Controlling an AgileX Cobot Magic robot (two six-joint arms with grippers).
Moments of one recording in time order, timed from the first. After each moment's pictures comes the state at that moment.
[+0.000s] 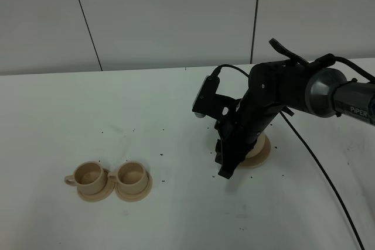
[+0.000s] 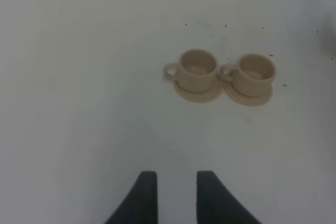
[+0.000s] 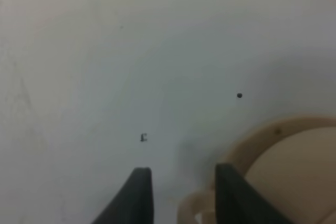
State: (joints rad) left arm 0.00 -0.01 -0.51 0.00 1.04 -0.05; right arm 0.53 2.13 -1.56 0.31 0.75 -0.95
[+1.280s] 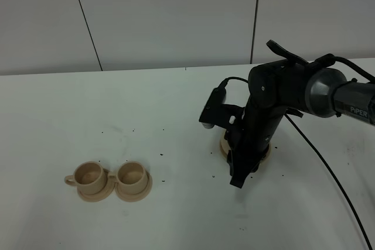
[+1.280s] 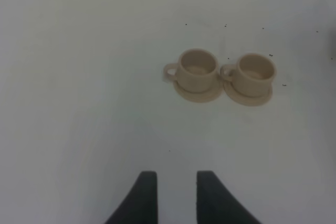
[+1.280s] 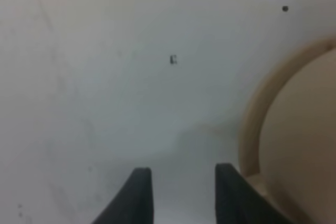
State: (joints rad) left arm 0.00 -0.01 -0.51 0.00 1.04 -0.05; right arm 0.53 2.13 -1.56 0.21 0.90 -0.86
